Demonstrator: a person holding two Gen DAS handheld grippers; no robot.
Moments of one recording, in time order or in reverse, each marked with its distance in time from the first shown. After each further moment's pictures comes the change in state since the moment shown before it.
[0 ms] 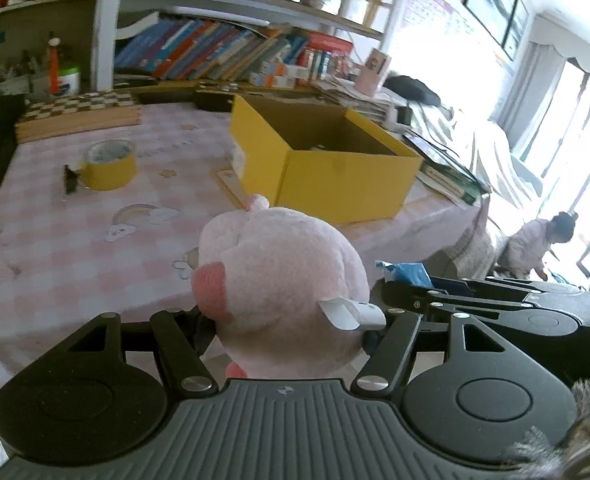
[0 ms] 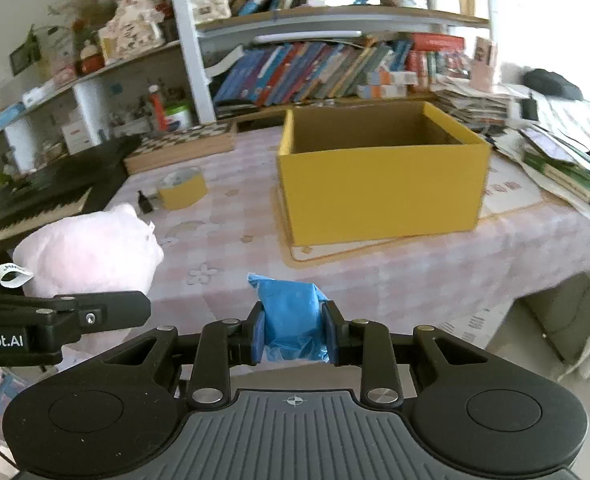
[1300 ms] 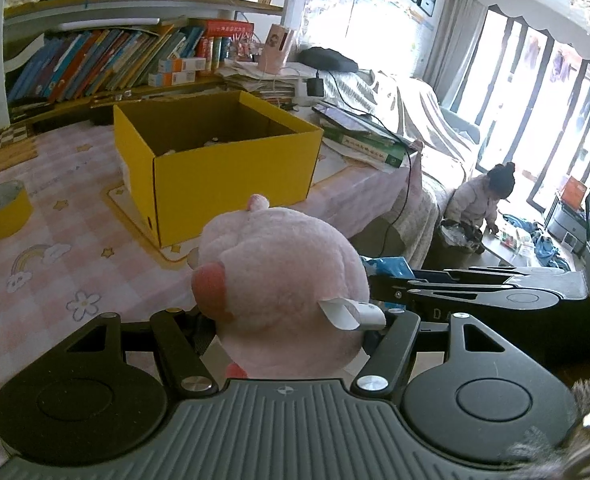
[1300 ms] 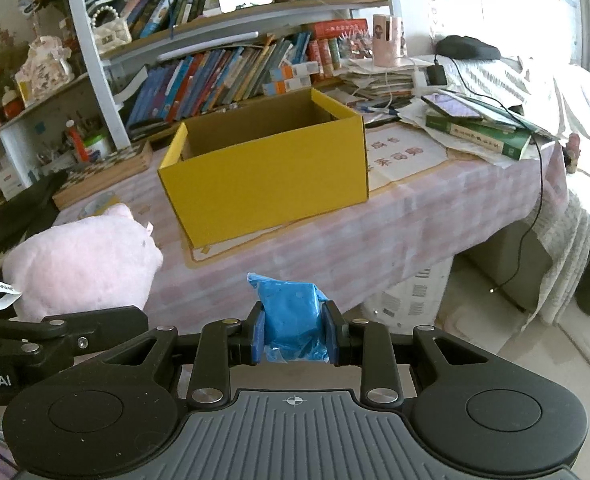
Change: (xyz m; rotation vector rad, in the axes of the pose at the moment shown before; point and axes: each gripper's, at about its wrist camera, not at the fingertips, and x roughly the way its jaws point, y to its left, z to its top) left arm 0.039 -0.066 0.013 0.193 0.038 -0.169; right arm -0.020 -0.067 -0.012 0.178 -0.006 -0.154
